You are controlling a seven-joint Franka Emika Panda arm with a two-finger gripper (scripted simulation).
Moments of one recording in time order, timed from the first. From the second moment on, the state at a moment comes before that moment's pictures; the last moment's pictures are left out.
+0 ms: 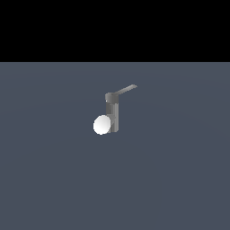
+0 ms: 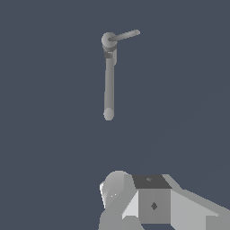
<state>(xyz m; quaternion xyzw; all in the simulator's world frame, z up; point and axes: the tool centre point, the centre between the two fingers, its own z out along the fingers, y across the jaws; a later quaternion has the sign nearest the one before) -0.263 -0.013 0.493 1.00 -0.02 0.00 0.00</state>
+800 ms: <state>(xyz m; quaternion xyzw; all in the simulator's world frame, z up) -0.256 -0.032 0.489 1.00 -0.05 -0.01 0.00</state>
